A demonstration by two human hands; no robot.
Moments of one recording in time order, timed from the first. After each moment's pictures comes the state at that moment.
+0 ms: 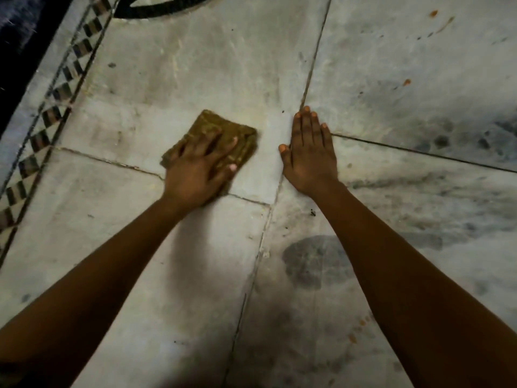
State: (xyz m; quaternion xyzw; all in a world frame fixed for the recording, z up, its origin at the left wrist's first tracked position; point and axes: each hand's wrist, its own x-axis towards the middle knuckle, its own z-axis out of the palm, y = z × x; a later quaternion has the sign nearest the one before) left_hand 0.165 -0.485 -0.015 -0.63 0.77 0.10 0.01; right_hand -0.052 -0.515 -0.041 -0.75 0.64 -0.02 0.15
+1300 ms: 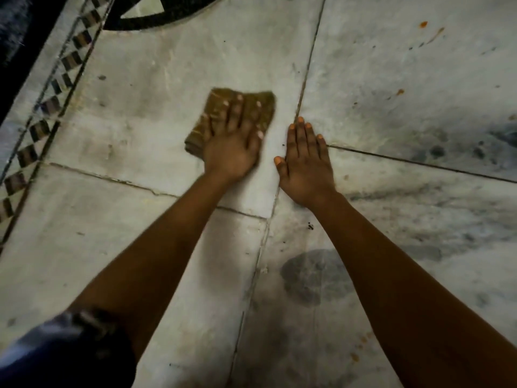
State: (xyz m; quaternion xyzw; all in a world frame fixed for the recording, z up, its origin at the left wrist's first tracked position) left_hand 0.099 -0.555 -0.037 -0.68 0.73 0.10 -0.01; right_hand -0.053 -0.517 -0.038 -0.75 0.64 -0.01 0.16
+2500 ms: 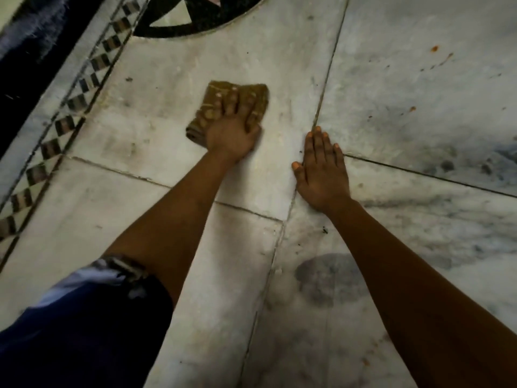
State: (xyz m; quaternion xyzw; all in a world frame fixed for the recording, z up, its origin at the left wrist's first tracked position) left_hand 0.129 -0.588 -0.026 -0.71 0.69 0.11 0.02; right_hand -0.053 -0.516 -0.043 -0.75 0.64 0.01 0.15
